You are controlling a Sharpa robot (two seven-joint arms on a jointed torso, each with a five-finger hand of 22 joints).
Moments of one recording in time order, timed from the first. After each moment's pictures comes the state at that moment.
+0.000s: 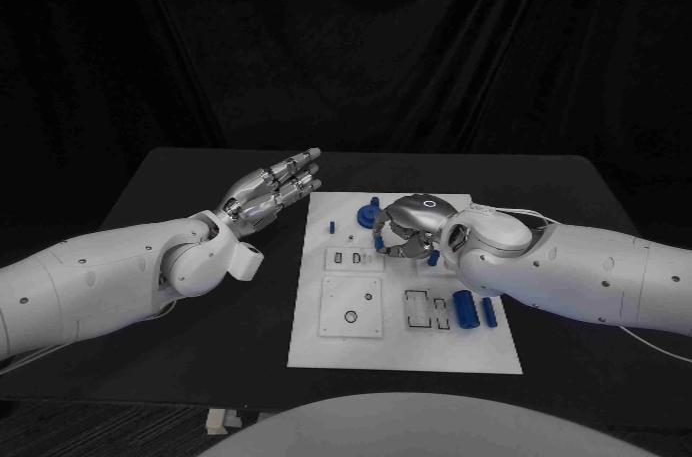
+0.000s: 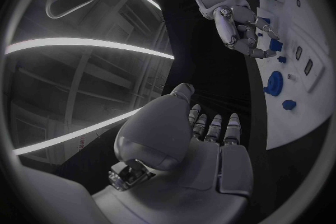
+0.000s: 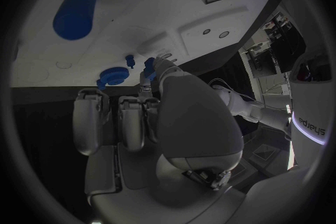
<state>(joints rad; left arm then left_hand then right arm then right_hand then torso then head) 1.15 -0.83 -0.21 1.37 -0.16 0.12 0.64 1.52 0.25 -0.04 0.18 0.63 0.21 0.02 0.03 0.03 0.00 -0.01 0.00 0.00 0.00 0.09 0.00 0.00 0.12 0.00 0.16 0.01 0.00 1.15 -0.66 -0.21 1.44 -1.61 -0.33 -0.11 1.46 -0.11 0.22 0.26 0.31 0.84 0.08 0.46 0.33 1.46 -0.01 1.57 1.31 1.47 -0.07 1.57 1.31 0.02 1.47 0.05 1.43 1.31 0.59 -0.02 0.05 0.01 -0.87</state>
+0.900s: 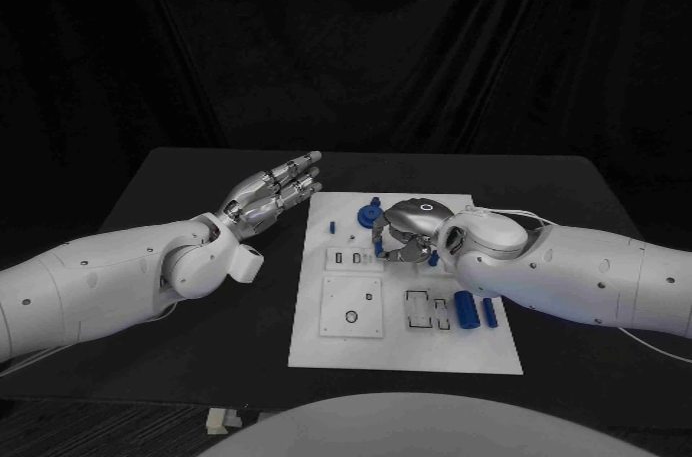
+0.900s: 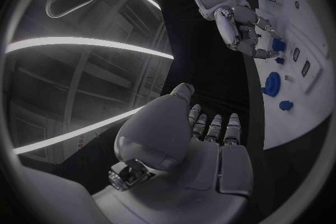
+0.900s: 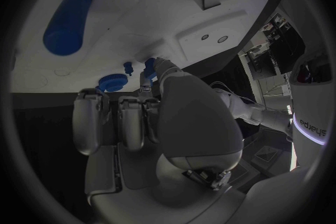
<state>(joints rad) 1.14 -0.83 -0.21 1.37 -0.16 0.13 0.64 1.52 0.25 -0.04 0.18 0.63 0.21 0.02 0.03 0.03 0.00 -0.01 0.00 0.00 0.00 0.09 0.00 0.00 0.12 0.00 0.16 0.01 0.00 1.15 -0.65 -0.21 1.43 -1.61 -0.29 -0.12 1.45 -0.11 0.22 0.26 0.30 0.84 0.08 0.45 0.32 1.47 -0.01 1.57 1.31 1.47 -0.06 1.57 1.31 0.02 1.47 0.05 1.43 1.31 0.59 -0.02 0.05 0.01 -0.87</state>
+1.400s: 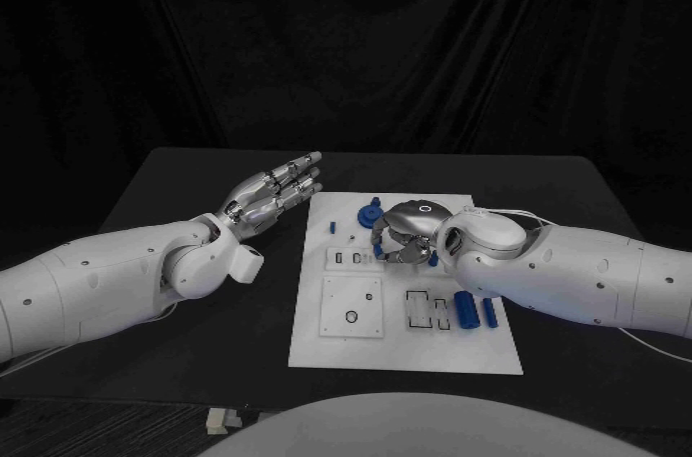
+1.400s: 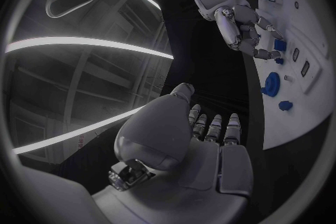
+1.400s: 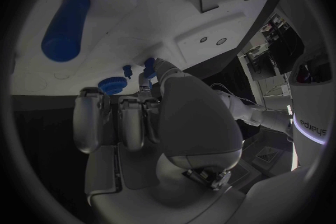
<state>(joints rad) 1.14 -0.82 -0.21 1.37 -0.16 0.13 0.64 1.52 0.25 -0.04 0.18 0.63 0.21 0.02 0.03 0.03 0.00 -0.01 0.00 0.00 0.00 0.09 0.00 0.00 0.12 0.00 0.16 0.01 0.00 1.15 -0.65 -0.21 1.43 -1.61 -0.27 -0.12 1.43 -0.11 0.21 0.25 0.26 0.76 0.09 0.38 0.29 1.47 0.00 1.57 1.31 1.47 -0.06 1.57 1.31 0.04 1.46 0.05 1.40 1.31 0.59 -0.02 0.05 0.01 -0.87</state>
